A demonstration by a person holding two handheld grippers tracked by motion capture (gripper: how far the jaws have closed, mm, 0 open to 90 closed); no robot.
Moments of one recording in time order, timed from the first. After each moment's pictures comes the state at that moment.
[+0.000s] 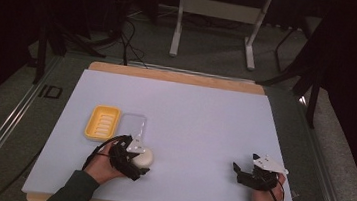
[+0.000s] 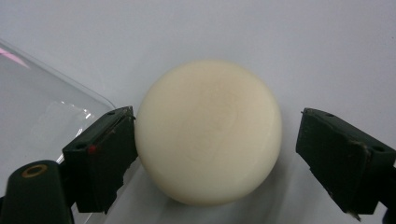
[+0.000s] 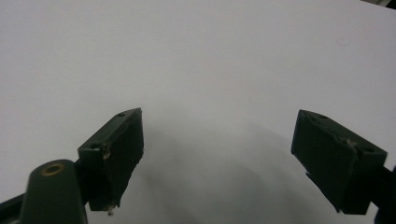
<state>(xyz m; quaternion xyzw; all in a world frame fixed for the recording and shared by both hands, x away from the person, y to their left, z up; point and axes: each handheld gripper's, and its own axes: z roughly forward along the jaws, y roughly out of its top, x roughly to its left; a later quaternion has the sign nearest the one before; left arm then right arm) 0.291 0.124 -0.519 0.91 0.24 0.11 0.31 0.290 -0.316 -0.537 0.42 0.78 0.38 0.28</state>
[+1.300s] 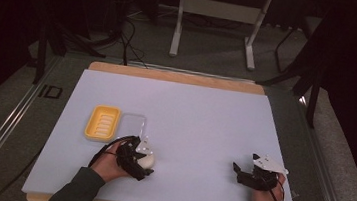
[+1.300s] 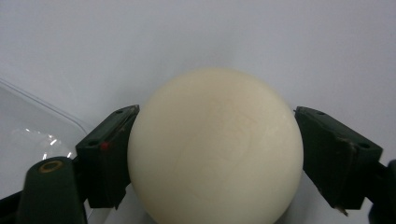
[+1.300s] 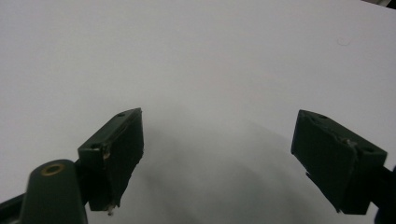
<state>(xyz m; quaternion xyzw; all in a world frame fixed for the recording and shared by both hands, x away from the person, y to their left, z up) 0.299 0.109 -0.524 0.93 0.22 0.10 0.28 0.290 -0.316 -0.537 0.42 0.78 0.38 0.28</state>
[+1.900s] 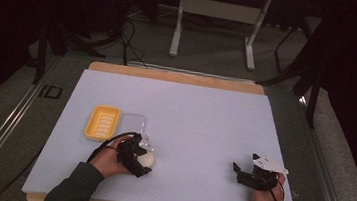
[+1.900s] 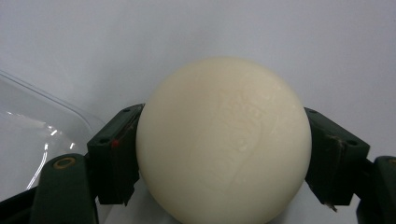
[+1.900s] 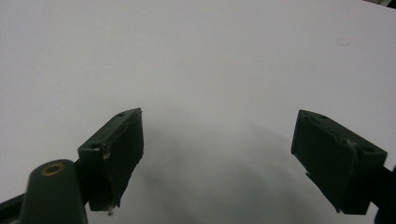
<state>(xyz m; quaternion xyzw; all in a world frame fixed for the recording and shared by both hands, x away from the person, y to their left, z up) 0.309 0.106 -0.518 0.94 0.22 0.06 0.24 0.290 -0.316 -0.537 0.42 0.78 0.37 0.28</state>
